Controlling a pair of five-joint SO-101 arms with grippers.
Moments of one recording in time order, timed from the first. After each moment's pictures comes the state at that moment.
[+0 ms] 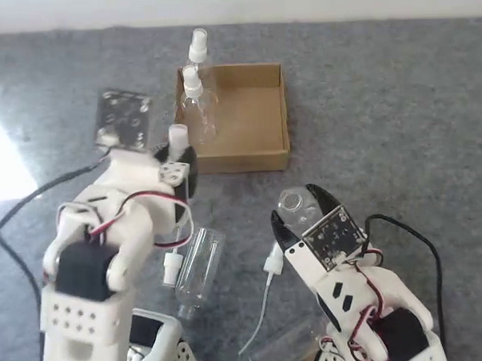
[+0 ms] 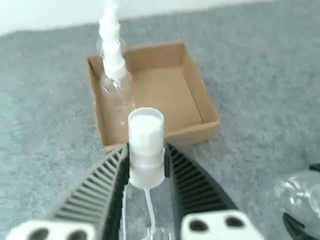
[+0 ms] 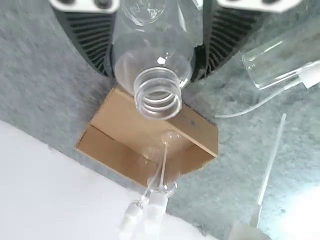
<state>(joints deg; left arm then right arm) 9.4 -55.8 32.0 74.2 7.7 -31.5 -103.0 72.1 62.8 12.4</state>
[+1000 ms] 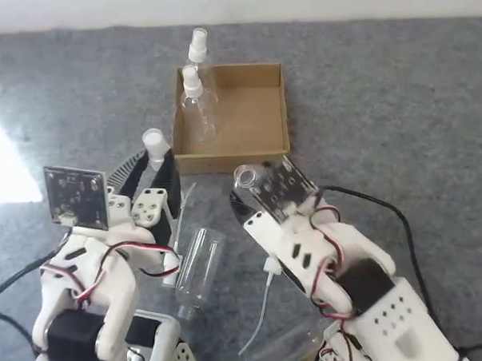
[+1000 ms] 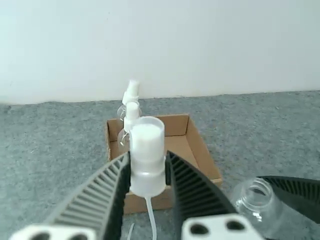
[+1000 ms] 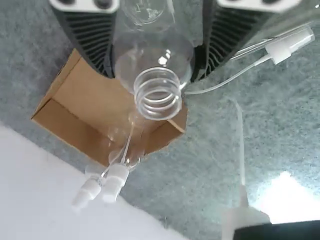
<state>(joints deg) 6.5 -79.6 46.2 65.5 10.2 -39.3 -66.9 58.0 45.8 9.8</state>
